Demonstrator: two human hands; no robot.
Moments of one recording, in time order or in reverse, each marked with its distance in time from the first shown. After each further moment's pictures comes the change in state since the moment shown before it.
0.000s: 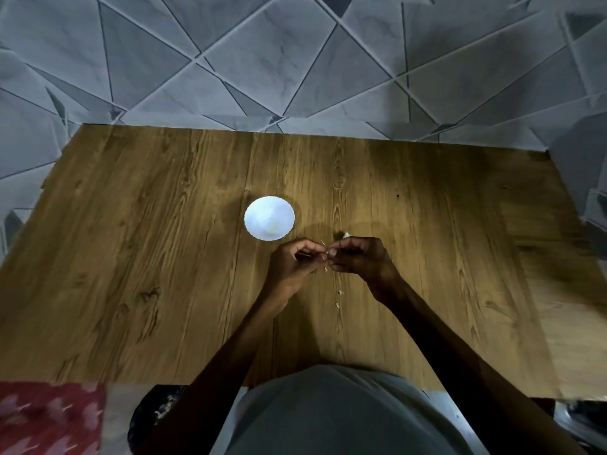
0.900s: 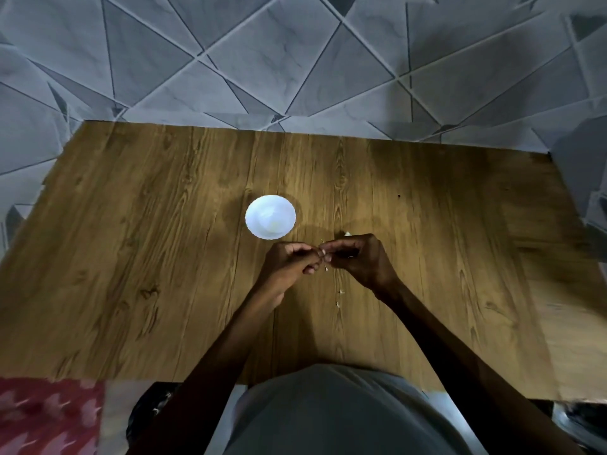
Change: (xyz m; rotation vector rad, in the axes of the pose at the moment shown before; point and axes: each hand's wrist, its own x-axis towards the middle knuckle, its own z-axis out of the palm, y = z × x) left_hand -0.003 0.011 -0.010 -0.148 -0.041 -0.203; right_hand 0.001 -0.007 0.006 -0.349 -0.005 -0.213
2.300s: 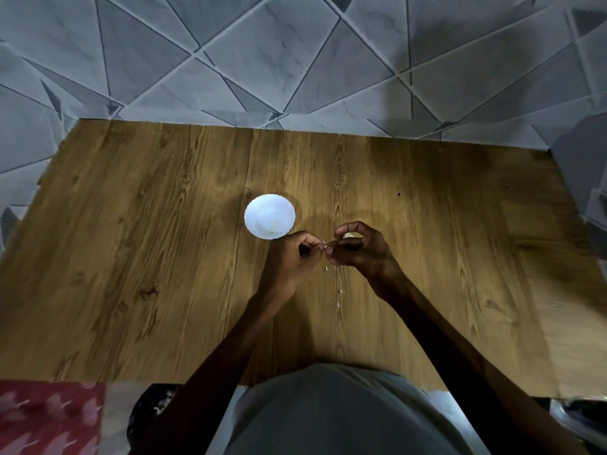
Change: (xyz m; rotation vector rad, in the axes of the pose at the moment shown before) left_hand 0.003 0.009 0.004 0.434 0.113 0.365; right_hand 0.001 -0.015 -0.006 0.377 0.036 0.276
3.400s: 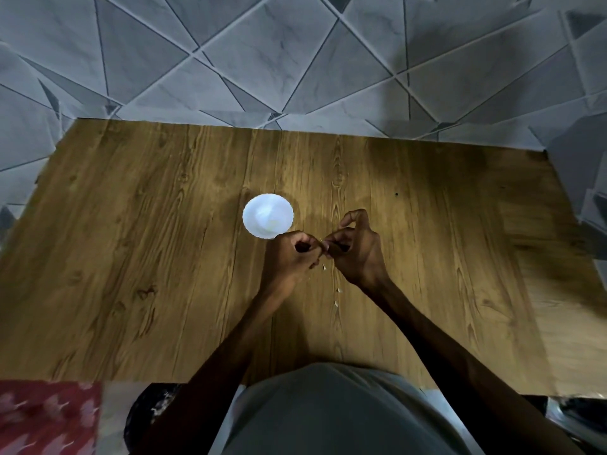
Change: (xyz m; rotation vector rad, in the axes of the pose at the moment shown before) left_hand -0.003 0.016 0.001 -0.131 0.033 -0.202; right_hand 0.000 -0.003 0.023 -0.484 0.219 -0.244
